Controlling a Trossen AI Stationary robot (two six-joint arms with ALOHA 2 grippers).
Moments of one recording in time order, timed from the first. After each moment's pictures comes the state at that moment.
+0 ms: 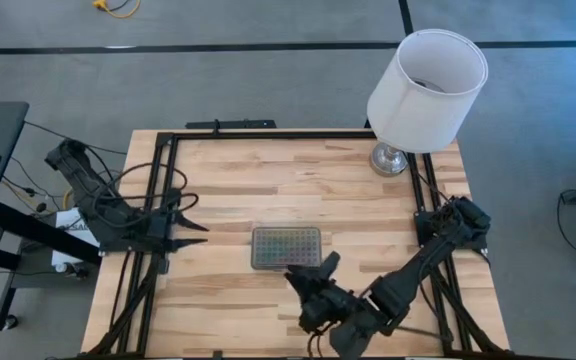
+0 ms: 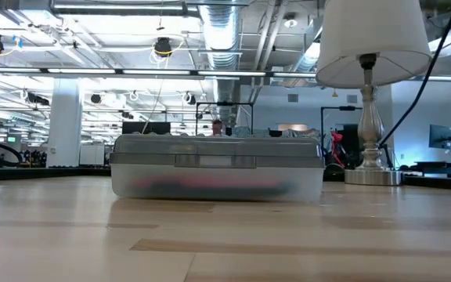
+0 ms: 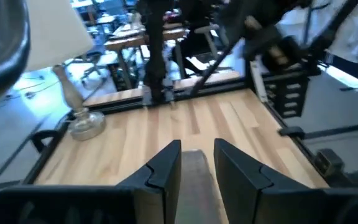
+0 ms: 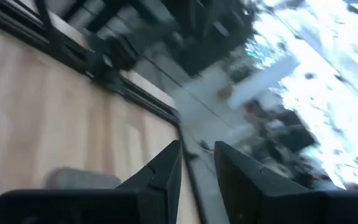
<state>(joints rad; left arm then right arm) -0.77 0.72 0.85 -0.38 -0.70 -0.04 0.72 1.93 1.74 -0.37 1.22 -0.40</state>
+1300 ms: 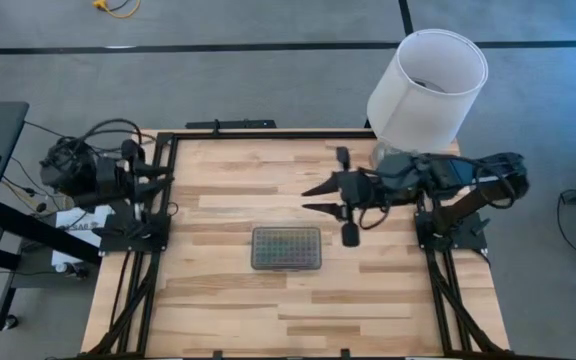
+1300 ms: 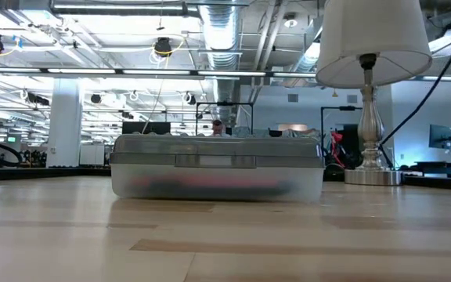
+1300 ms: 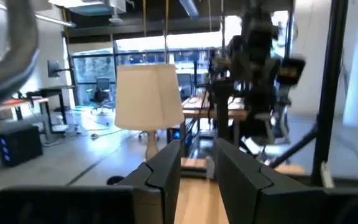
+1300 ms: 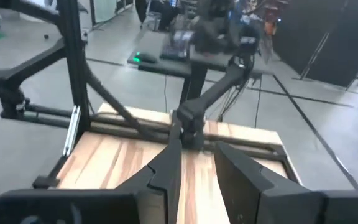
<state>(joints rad) -0.77 0.42 0.84 -0.17 -0.96 0.22 0.26 1.44 1.75 -0.58 0.22 -0.15</state>
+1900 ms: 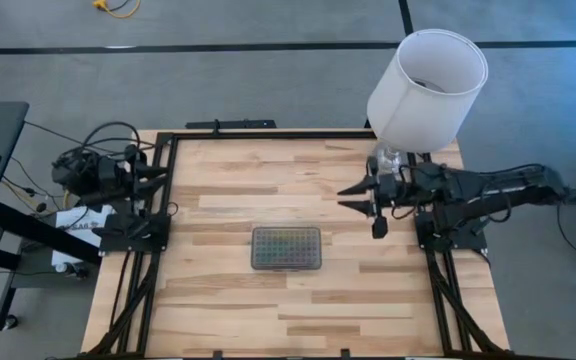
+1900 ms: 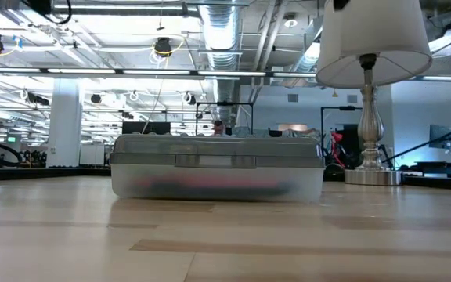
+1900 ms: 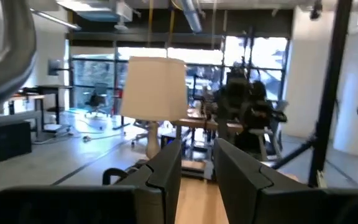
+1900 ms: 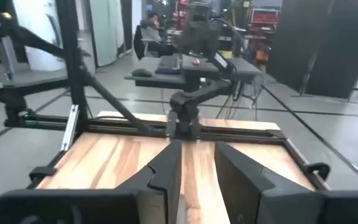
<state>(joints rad) -0.77 0.04 0.58 -0.16 -0.95 0.21 0.08 0.89 0.76 0.04 0.03 -0.10</state>
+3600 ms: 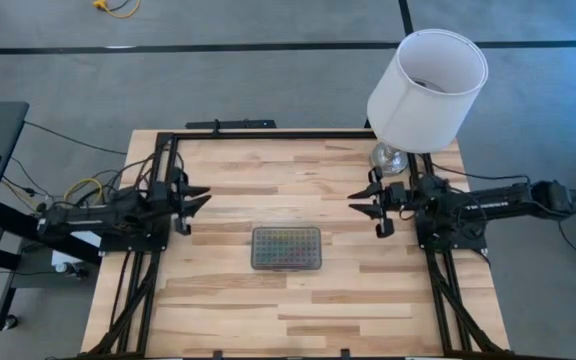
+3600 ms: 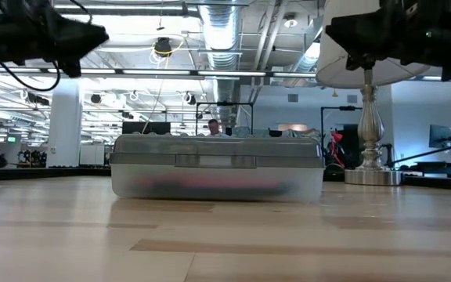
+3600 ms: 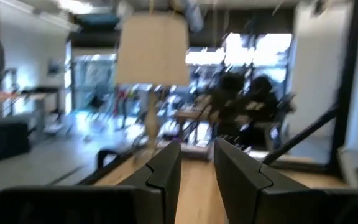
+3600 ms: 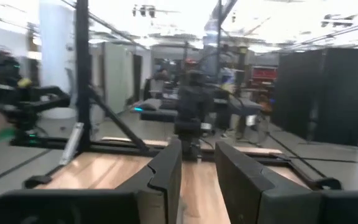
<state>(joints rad) 0.04 0.02 0.02 0.28 -0.16 -0.01 -0.12 0.82 0.16 0.84 -0.23 -0.07</state>
